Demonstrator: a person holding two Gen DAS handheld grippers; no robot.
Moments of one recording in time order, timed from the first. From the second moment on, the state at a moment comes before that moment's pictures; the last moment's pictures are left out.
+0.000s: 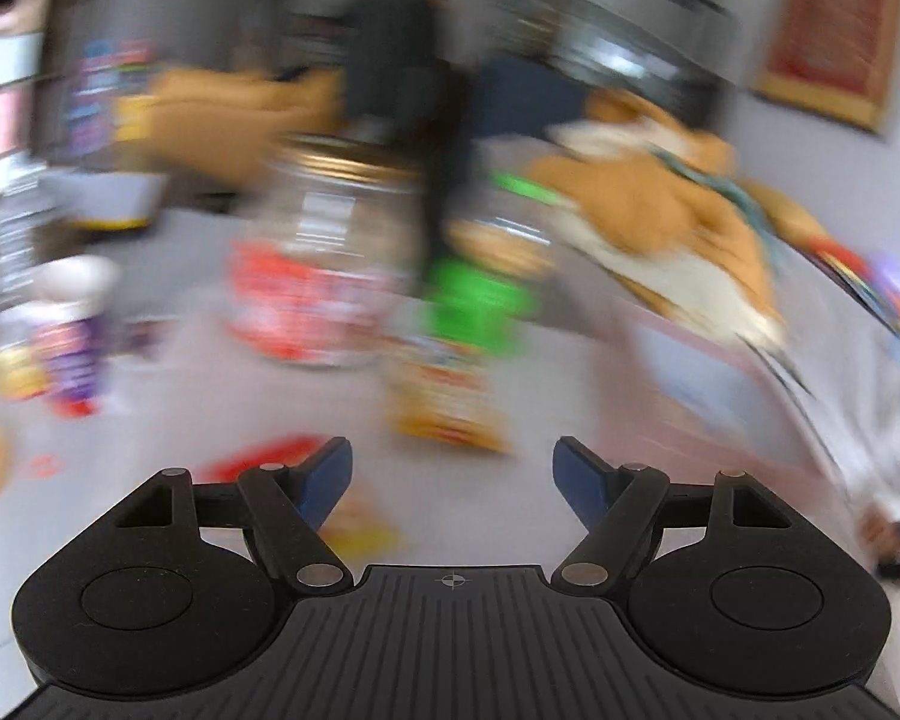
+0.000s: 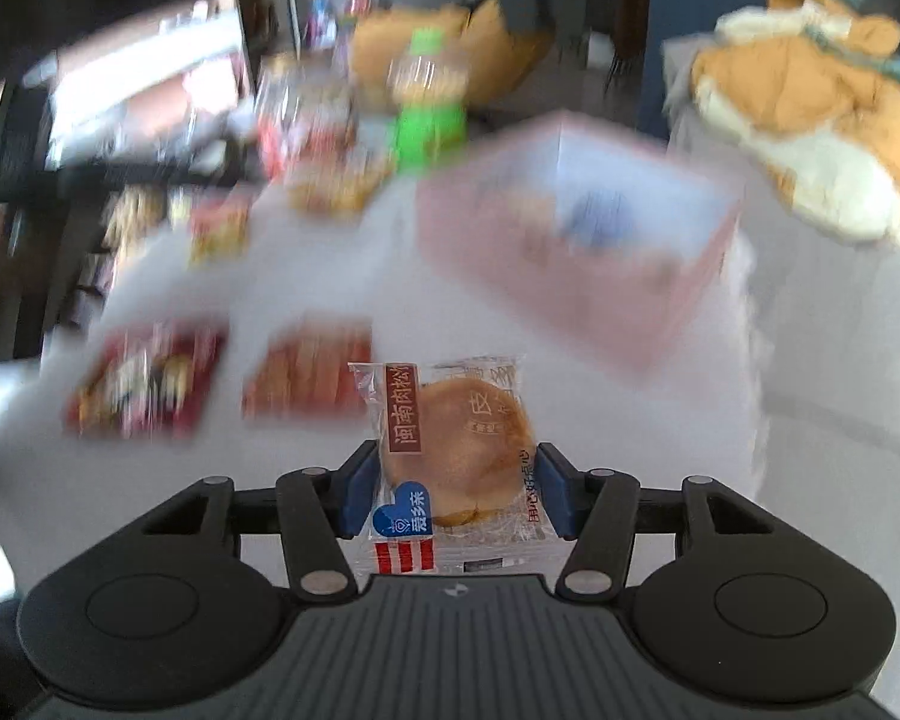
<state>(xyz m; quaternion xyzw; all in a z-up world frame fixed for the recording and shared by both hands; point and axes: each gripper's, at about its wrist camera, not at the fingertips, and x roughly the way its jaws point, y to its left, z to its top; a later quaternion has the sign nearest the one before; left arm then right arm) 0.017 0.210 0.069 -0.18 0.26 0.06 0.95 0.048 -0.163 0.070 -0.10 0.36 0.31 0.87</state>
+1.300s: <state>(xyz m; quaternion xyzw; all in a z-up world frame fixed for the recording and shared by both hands) 0.086 0.158 0.015 -0.08 0.34 0.06 0.94 0.056 -0.119 -0.001 -0.08 0.36 0.25 0.90</state>
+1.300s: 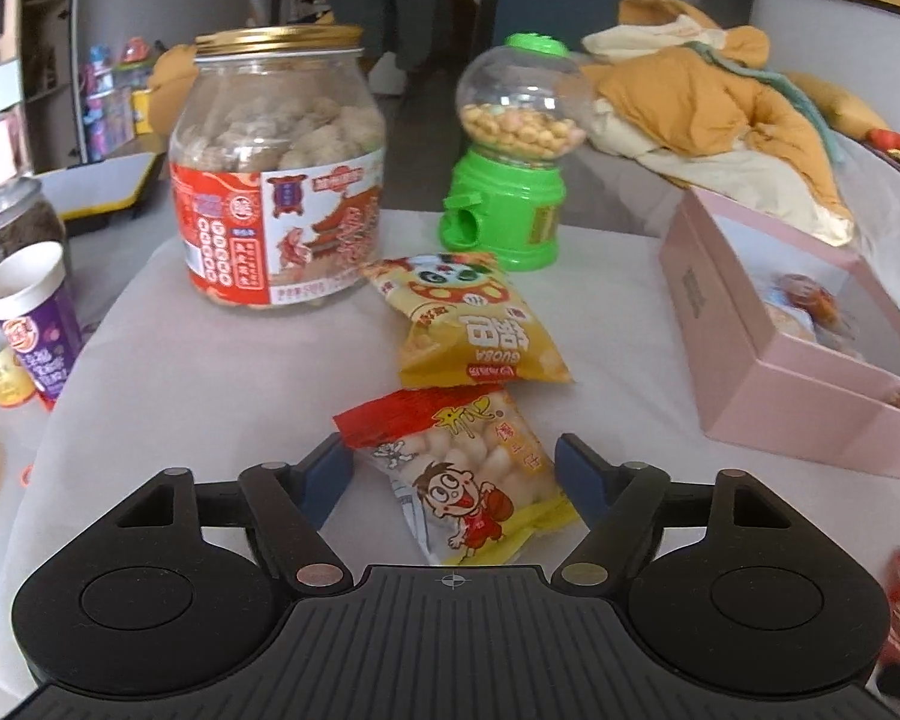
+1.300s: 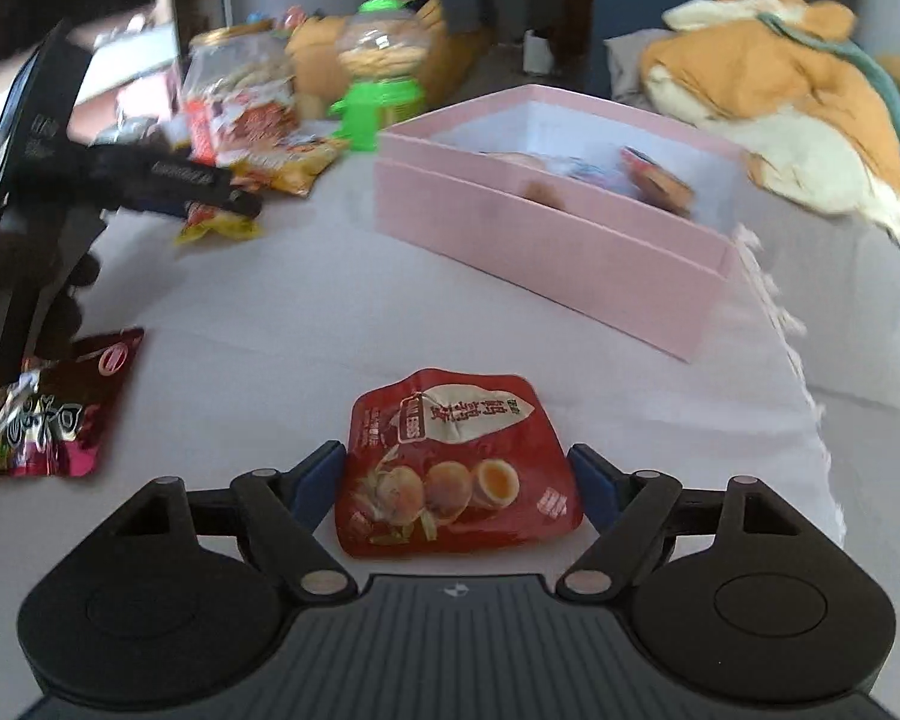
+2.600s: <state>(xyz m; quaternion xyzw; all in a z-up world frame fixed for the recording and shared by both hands) 0.052 0.049 0.018 -0.01 0.37 -0.14 0.92 0.067 -0.183 -0.006 -0.06 0.39 0.19 0.90</state>
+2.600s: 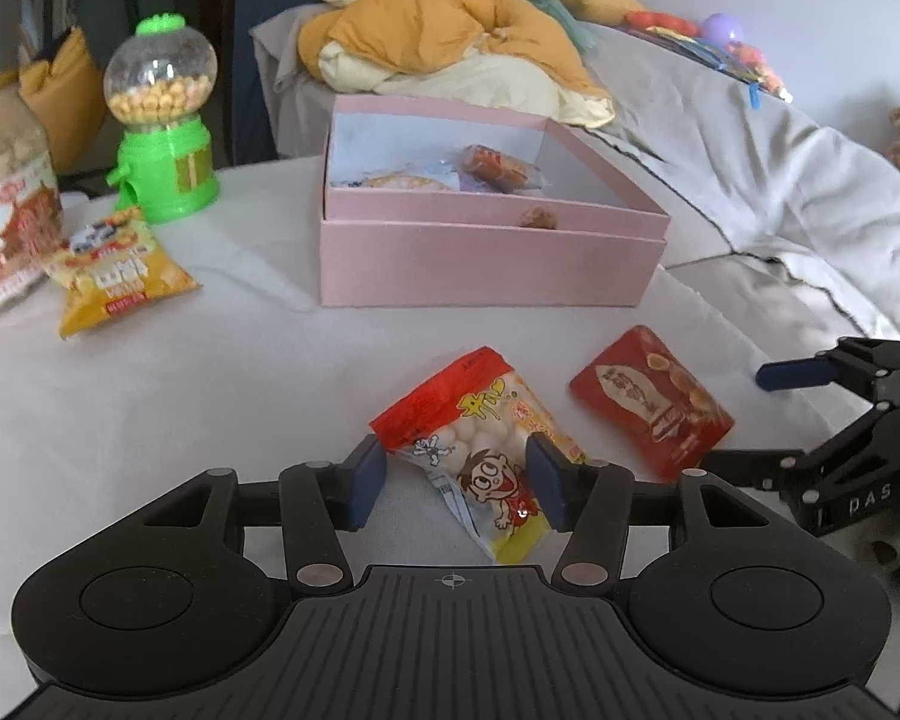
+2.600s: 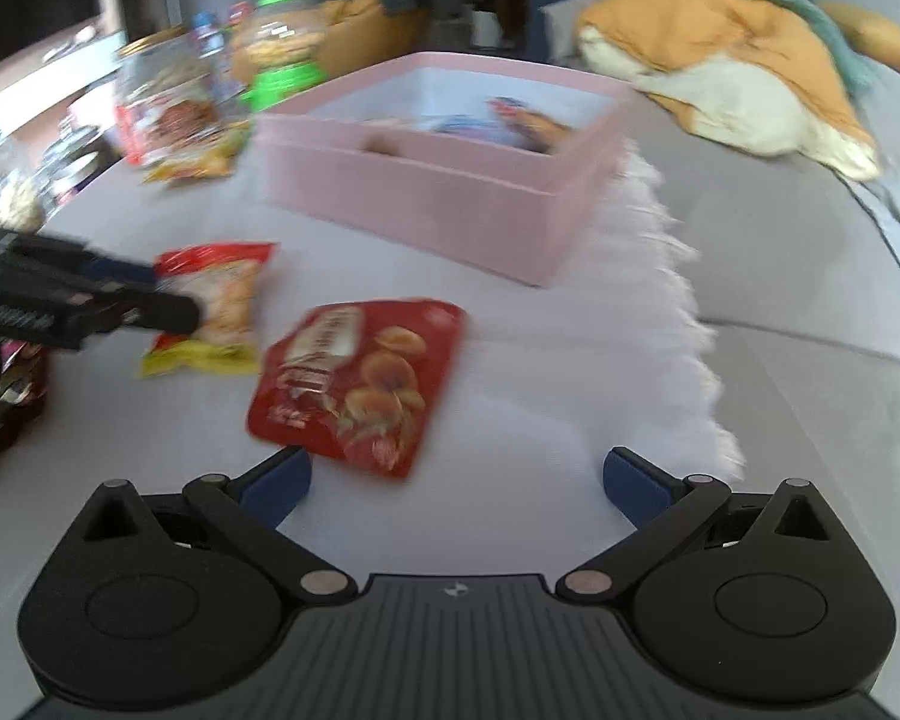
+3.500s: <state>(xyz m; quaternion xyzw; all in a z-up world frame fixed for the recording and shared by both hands) 0.044 0.017 0.047 0.06 0.35 -0.10 0.93 0.064 -0.177 -0.013 -0.05 0.36 0.16 0.92</state>
